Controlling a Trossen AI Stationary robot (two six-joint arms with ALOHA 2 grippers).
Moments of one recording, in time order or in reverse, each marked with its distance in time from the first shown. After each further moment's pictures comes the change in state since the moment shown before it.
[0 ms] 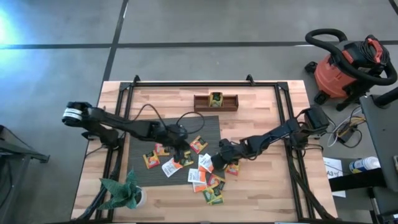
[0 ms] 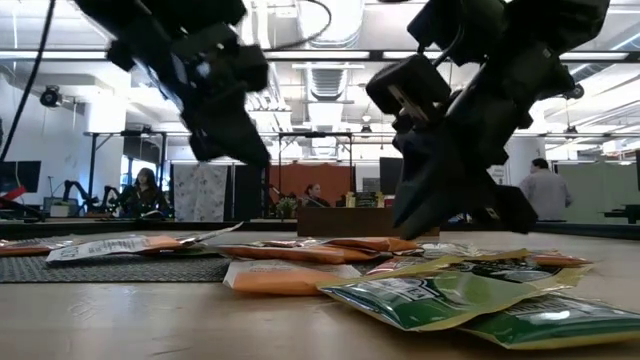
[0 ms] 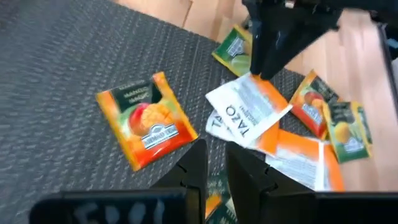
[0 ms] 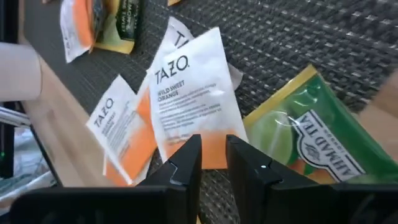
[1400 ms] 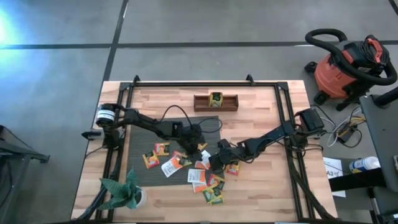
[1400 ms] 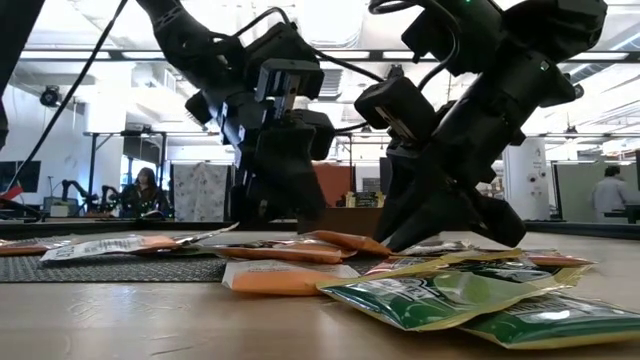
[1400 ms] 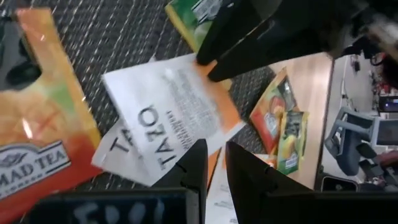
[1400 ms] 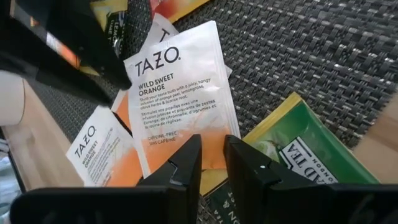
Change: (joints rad) left arm 0.072 0.399 0.238 0.064 0.435 -0.265; right arm 0.011 0.068 0.024 0.032 0.130 0.002
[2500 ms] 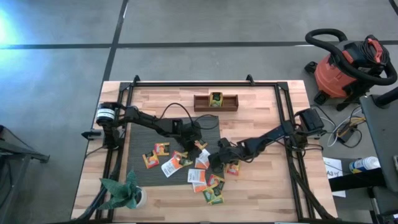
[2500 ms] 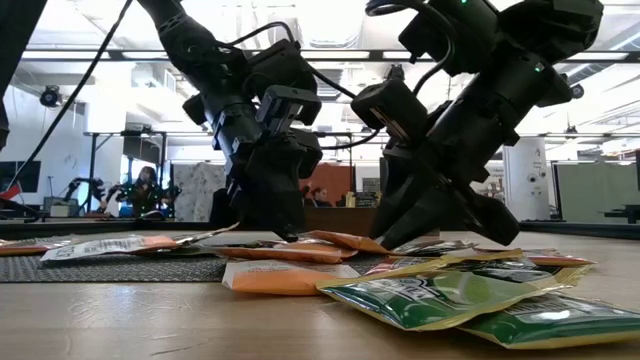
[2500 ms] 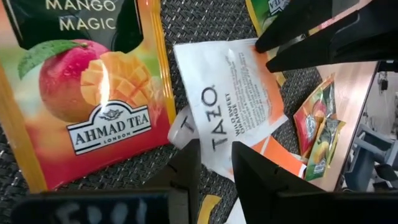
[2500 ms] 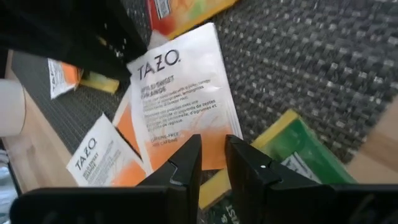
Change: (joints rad) left arm 0.042 -0.006 0.000 -0.136 -0.032 -0.055; right arm -0.010 -0.002 0.004 0.002 0.027 0.001
